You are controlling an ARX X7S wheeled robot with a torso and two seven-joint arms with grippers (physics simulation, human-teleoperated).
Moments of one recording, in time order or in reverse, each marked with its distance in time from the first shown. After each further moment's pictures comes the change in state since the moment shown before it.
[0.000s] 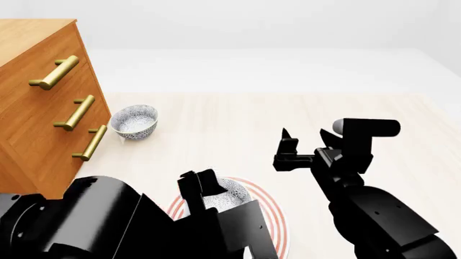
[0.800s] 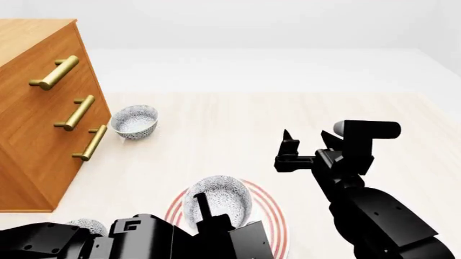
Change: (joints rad) left arm 0.208 0.071 0.200 -0.177 0.513 0.116 0.225; right arm -0.010 -0.009 0.010 0.008 -0.027 -0.006 -0.018
